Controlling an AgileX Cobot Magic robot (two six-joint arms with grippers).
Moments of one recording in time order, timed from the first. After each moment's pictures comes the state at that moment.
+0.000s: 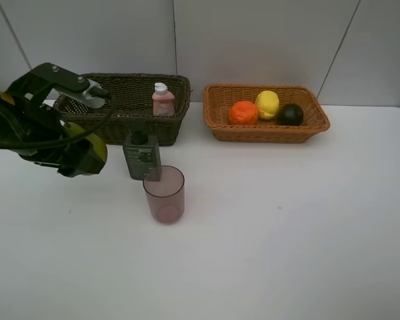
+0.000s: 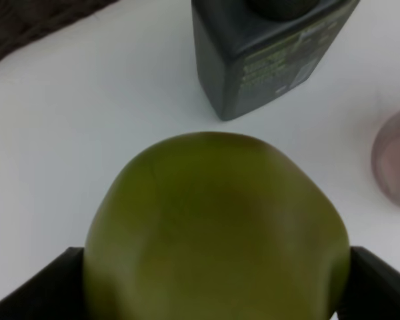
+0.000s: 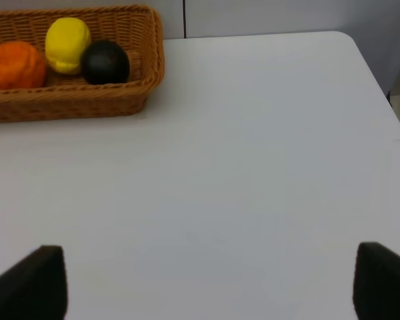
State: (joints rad) left arm -0.33 1.37 -0.69 -0.31 0.44 0.40; right arm -0.01 0.04 -0.52 -0.13 1.03 0.03
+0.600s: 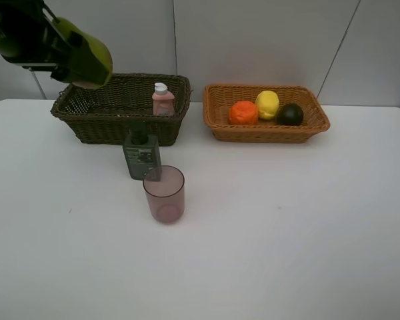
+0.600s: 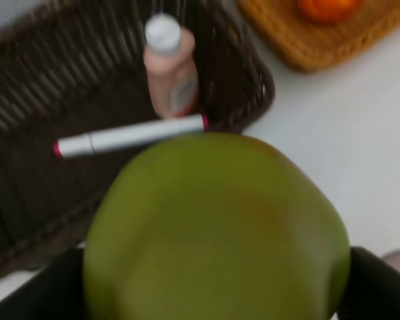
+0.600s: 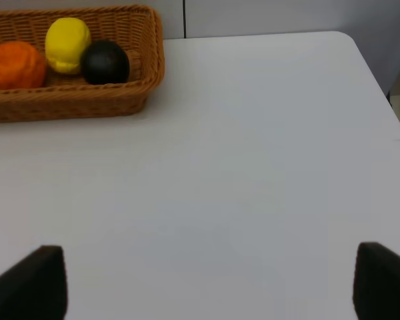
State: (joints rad) left arm -0.35 1.32 -1.01 -0.31 0.53 0.41; right arm -0.01 0.04 -0.52 -0.13 1.03 0.03
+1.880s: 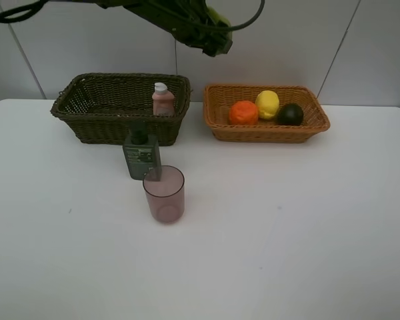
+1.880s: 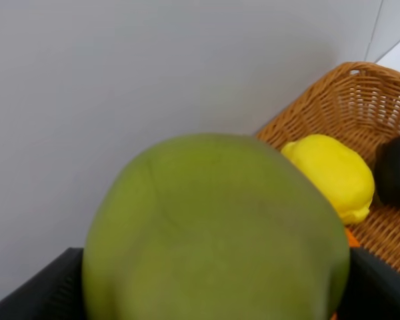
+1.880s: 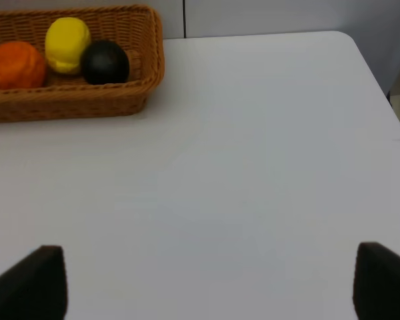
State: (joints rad) left arm -0.55 2.11 -1.76 -0.32 0.31 0.45; right arm -0.01 0.04 -0.52 -0.13 1.03 0.03
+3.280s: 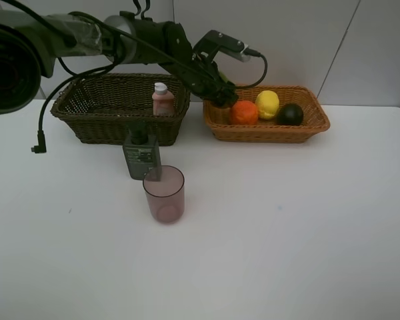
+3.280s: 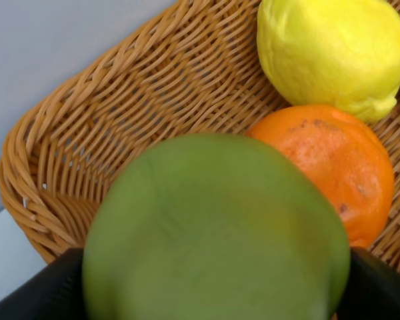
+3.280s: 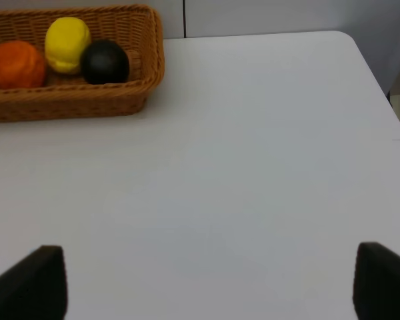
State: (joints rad) left arm -0.55 2.42 -1.96 -0.36 0.43 0.43; right arm -0.01 0.04 -0.52 -0.13 1.03 0.03
